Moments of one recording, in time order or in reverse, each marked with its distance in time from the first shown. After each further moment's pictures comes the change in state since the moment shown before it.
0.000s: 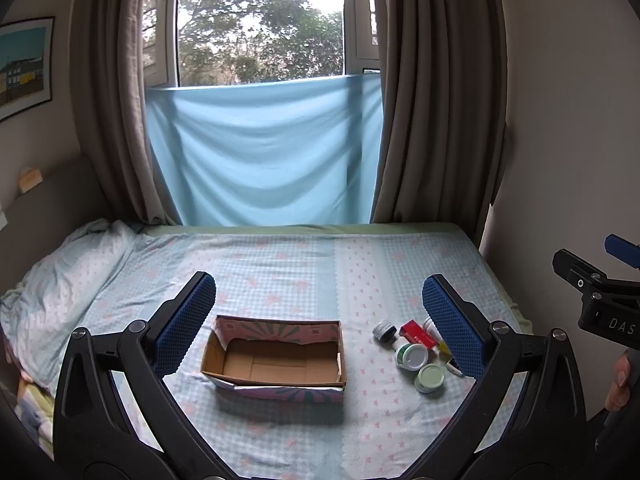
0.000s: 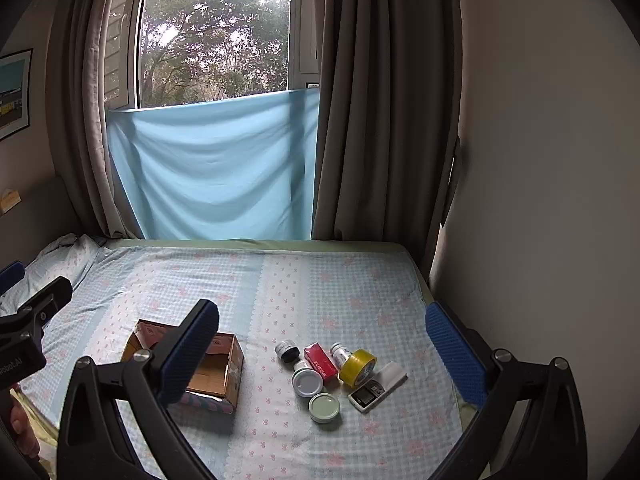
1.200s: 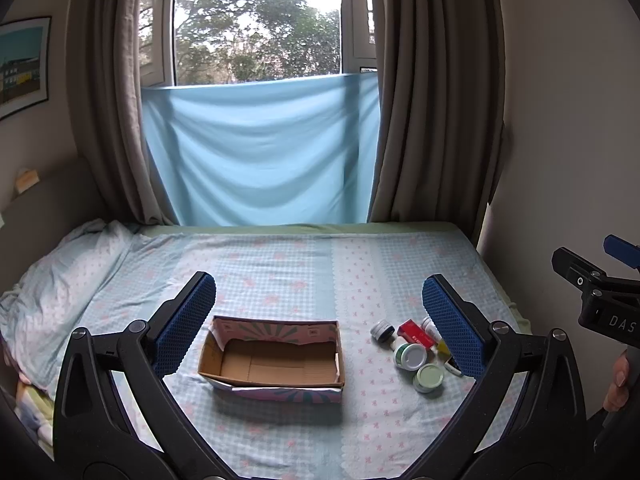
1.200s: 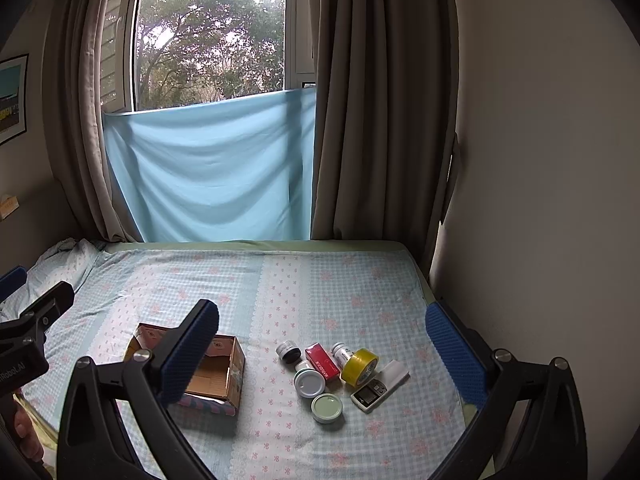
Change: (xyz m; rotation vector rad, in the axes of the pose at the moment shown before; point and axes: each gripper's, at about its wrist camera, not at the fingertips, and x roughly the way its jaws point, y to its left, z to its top) left arm 0.004 -0.003 -0.003 -0.053 0.003 0.186; right arm 0.001 0.002 0.002 0.017 0.004 -0.004
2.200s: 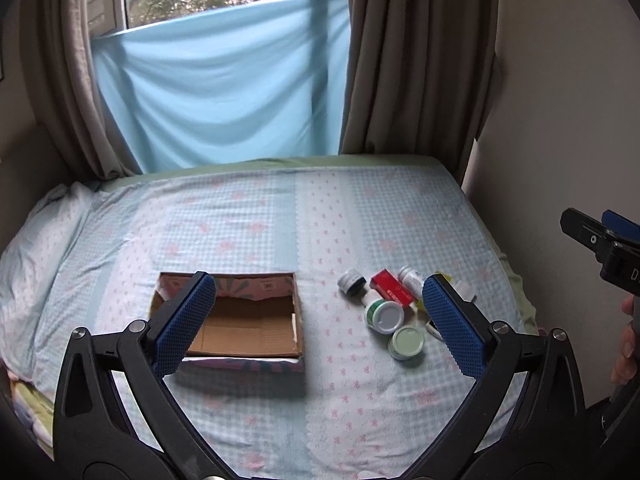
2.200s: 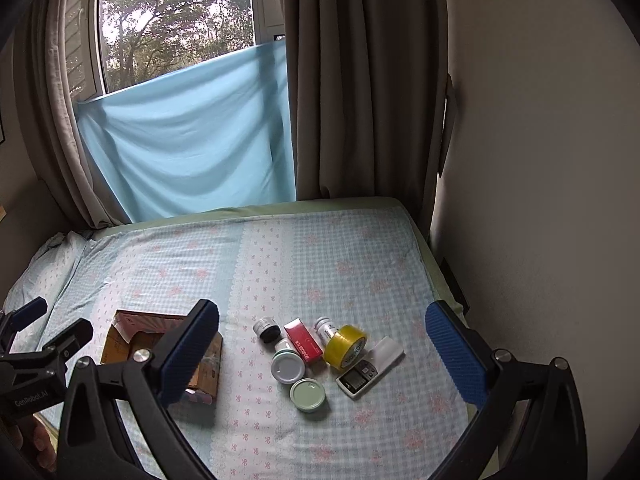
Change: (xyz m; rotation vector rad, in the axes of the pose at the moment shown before) left arm 0.136 -0.060 -0.032 -0.038 0.285 0.060; right arm 0.102 -0.075 -0.014 0.071 0.167 0.023
